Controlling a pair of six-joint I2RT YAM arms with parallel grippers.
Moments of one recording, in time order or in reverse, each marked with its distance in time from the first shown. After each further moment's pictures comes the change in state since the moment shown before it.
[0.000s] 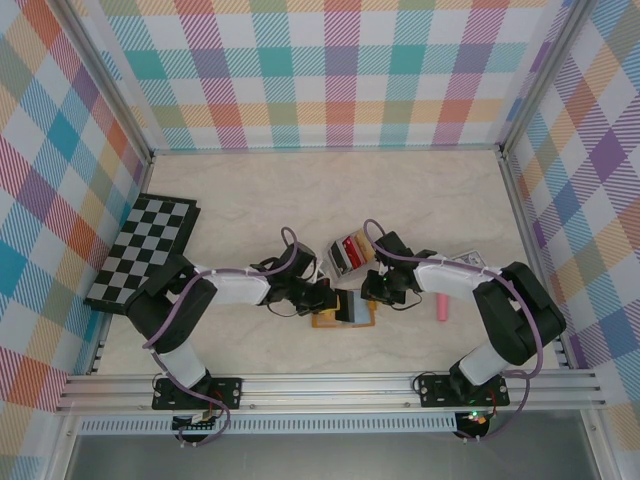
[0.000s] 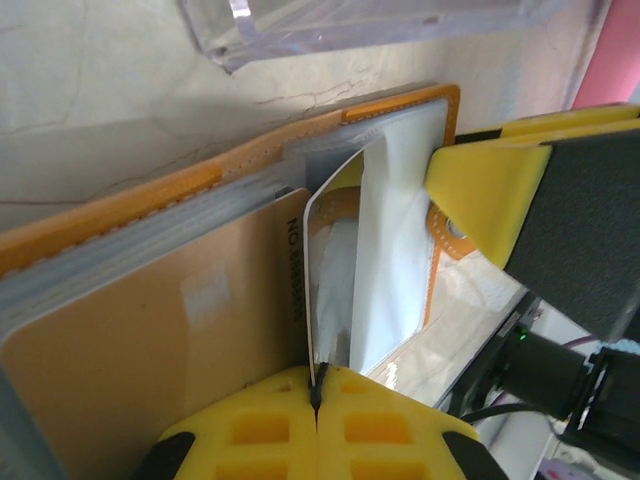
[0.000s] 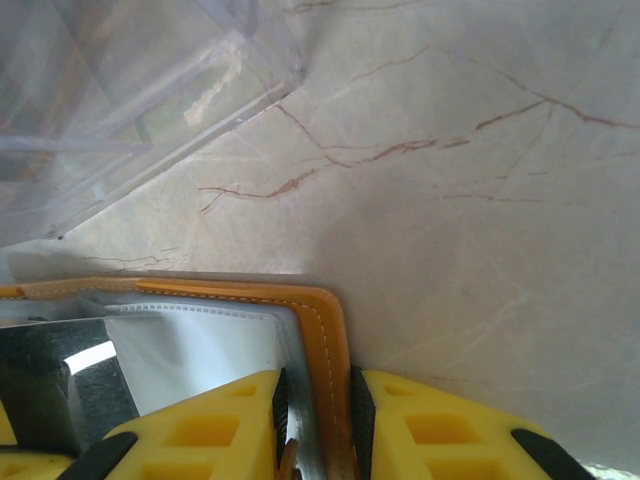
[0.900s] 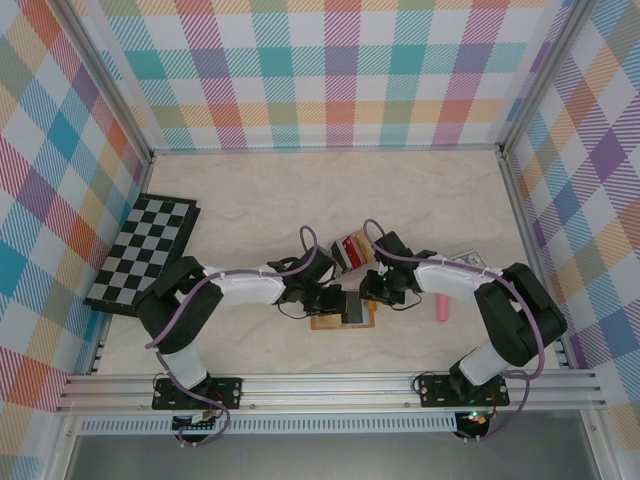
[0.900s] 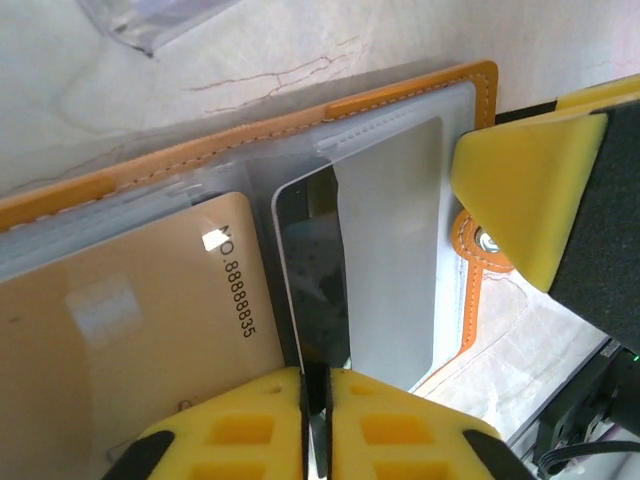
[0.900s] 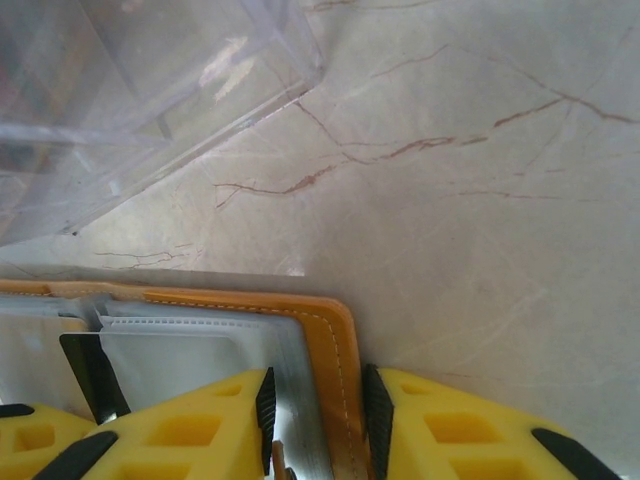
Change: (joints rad) left arm -0.114 0.032 0.143 -0.229 -0.196 0.108; right arm 0.003 -0.010 0.000 -0.002 0.002 0.000
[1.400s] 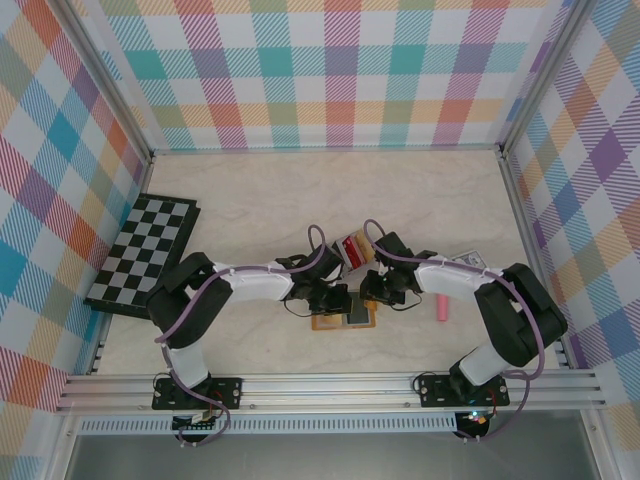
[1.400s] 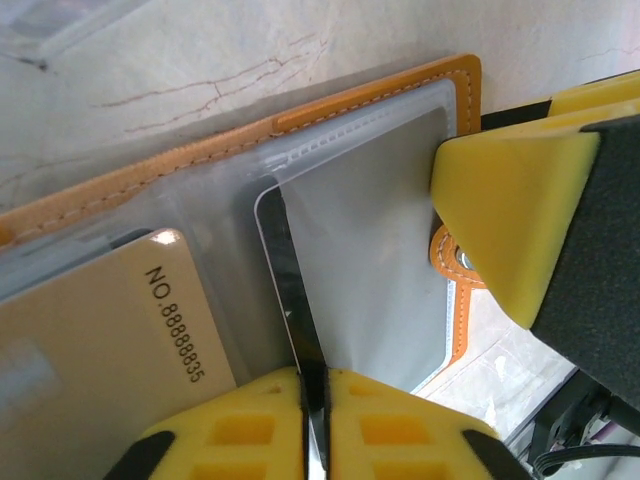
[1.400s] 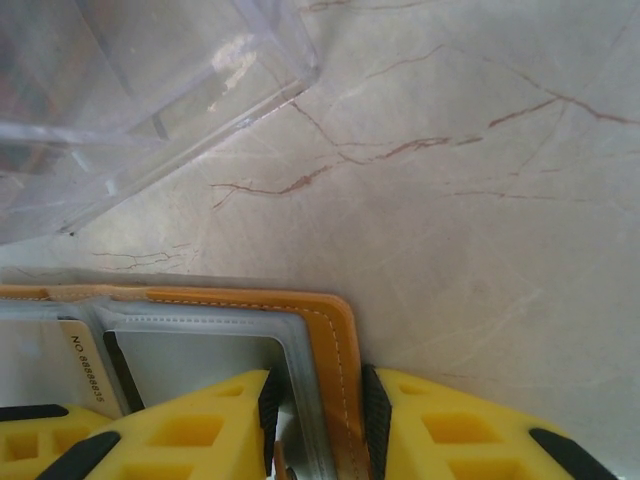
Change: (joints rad) left arm -0.016 0.062 0.073 -0.040 0.020 0.005; right arm 0.000 -0.003 -0.006 0.006 0.002 0.001
